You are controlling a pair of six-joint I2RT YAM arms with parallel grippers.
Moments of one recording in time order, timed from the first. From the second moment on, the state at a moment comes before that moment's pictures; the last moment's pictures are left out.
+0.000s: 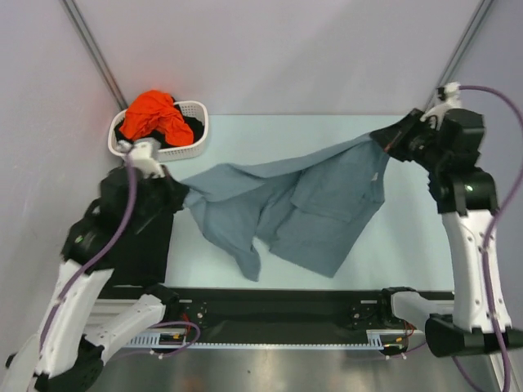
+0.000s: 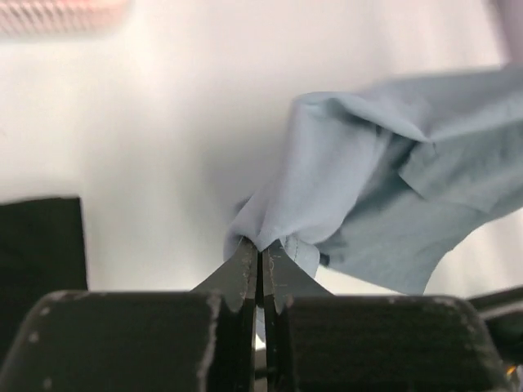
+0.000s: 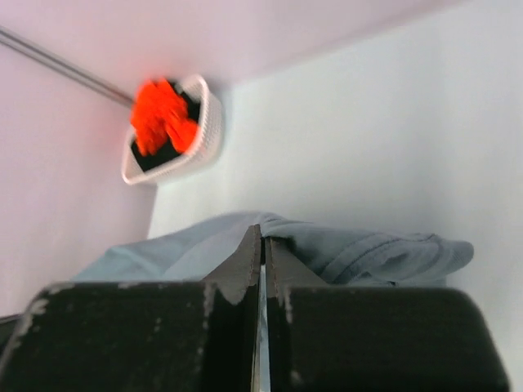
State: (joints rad) left arm -0.46 0.85 1.28 -0.92 -0.13 -0.42; right arm 0.05 1.15 1.49 -0.70 -0.32 0.58
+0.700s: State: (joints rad) left arm -0.46 0.72 1.69 -0.94 -0.31 -0.32; right arm 0.07 0.78 1.89 -0.70 -0.14 0.48
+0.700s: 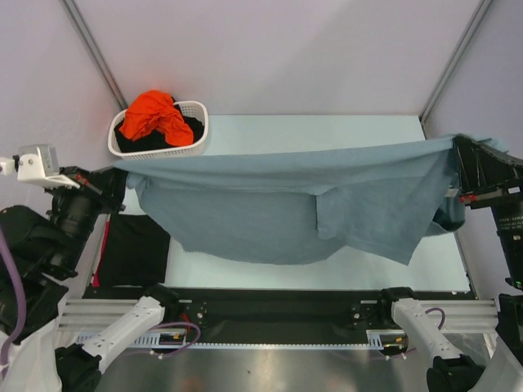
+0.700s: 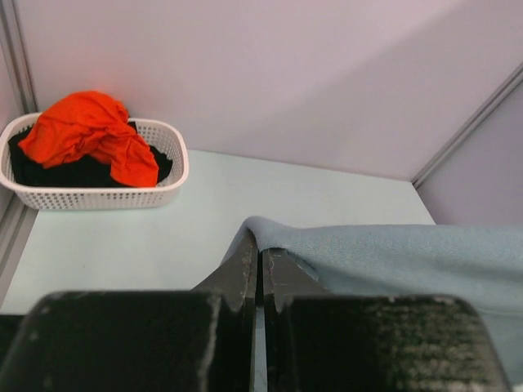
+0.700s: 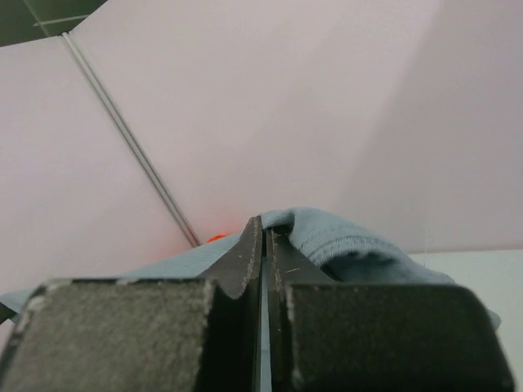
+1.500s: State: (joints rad) left arm -0.09 1.86 1.71 -0.45 0.18 -0.24; right arm -0.17 1.89 1.58 -0.14 -0.24 0.63
